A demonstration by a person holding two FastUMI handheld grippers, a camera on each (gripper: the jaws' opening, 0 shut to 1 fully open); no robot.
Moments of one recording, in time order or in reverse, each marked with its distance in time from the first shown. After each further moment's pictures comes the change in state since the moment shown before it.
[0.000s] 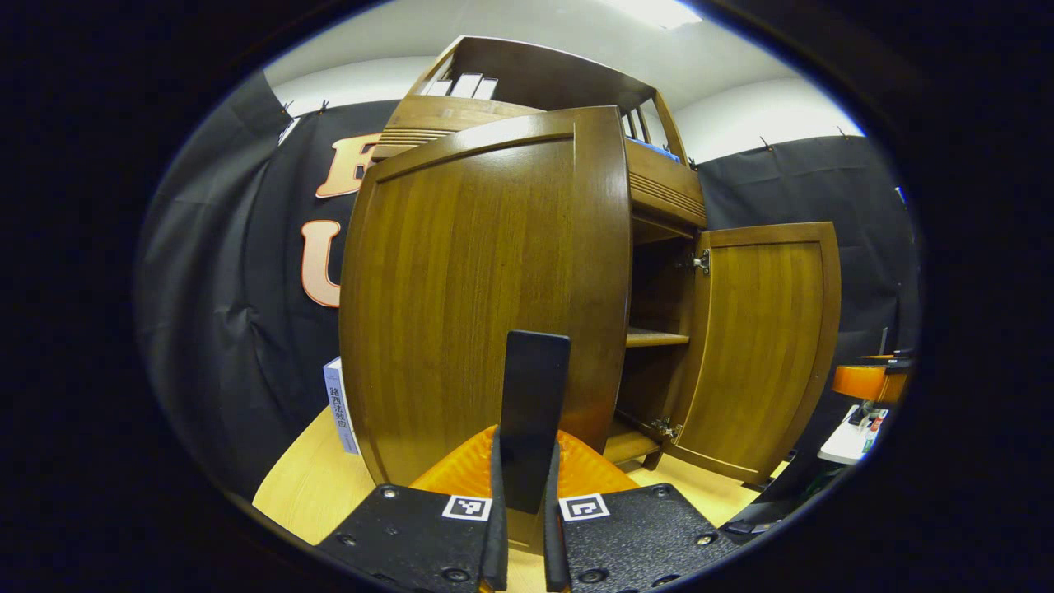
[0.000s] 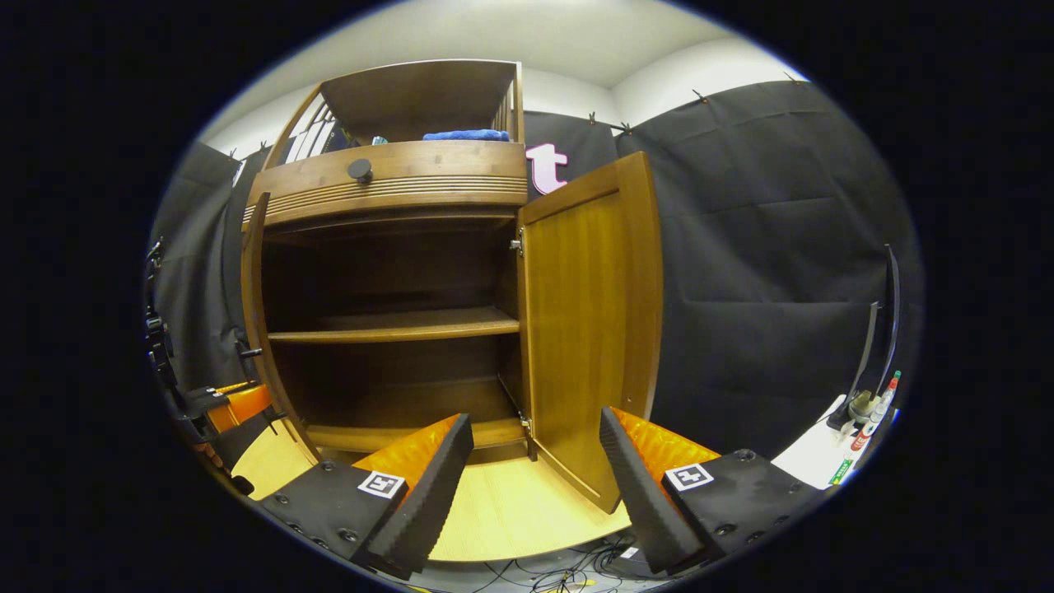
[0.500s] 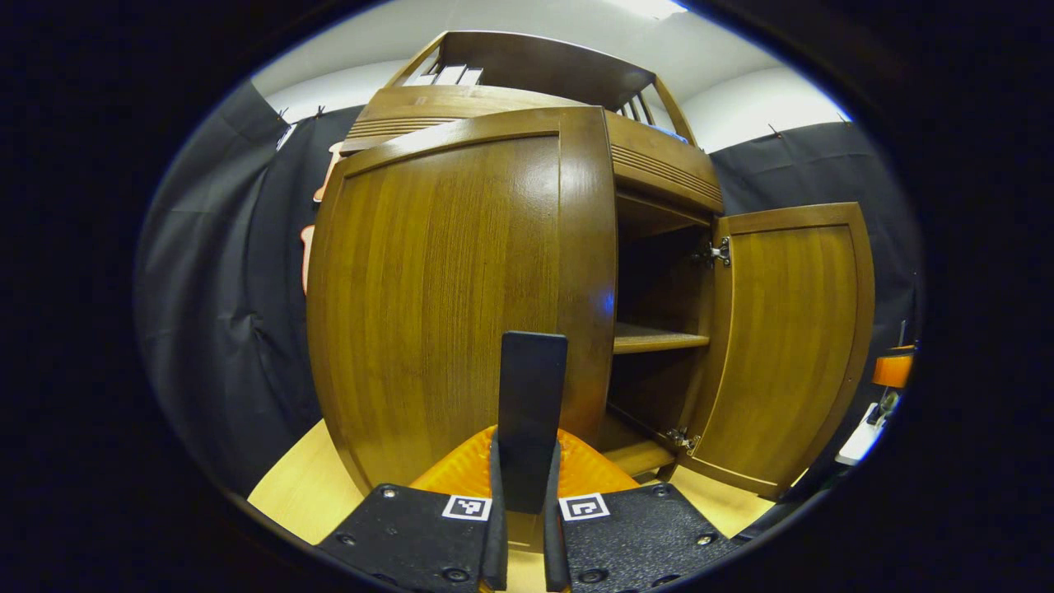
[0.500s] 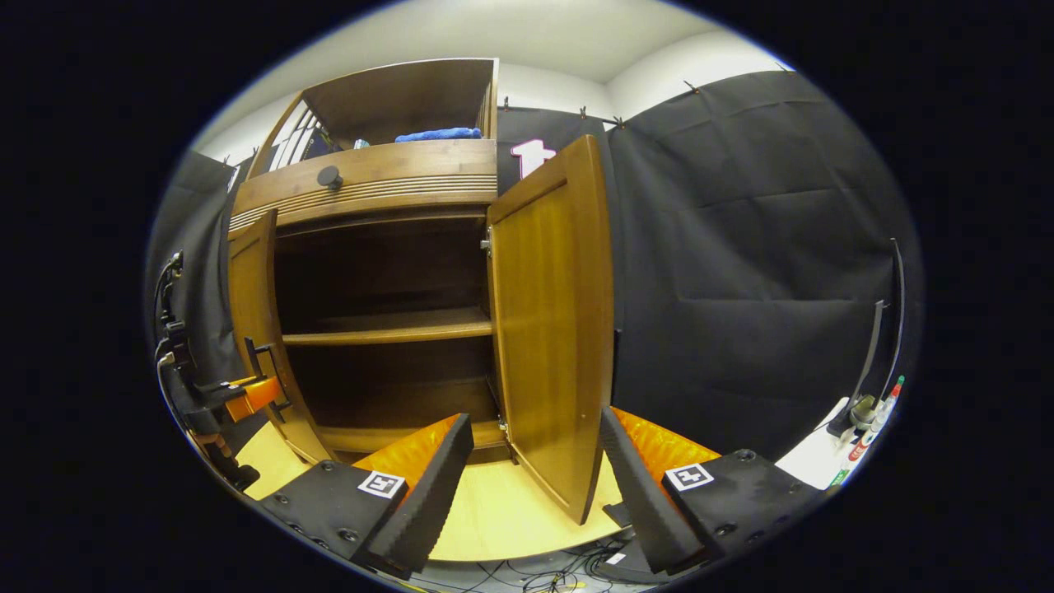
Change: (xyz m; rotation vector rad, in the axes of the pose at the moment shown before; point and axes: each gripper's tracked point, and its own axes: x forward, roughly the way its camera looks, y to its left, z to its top) left arm 0.047 -0.027 -0.004 0.027 -0.002 0.050; right arm 0.011 -0.053 0.002 0.025 0.013 0.001
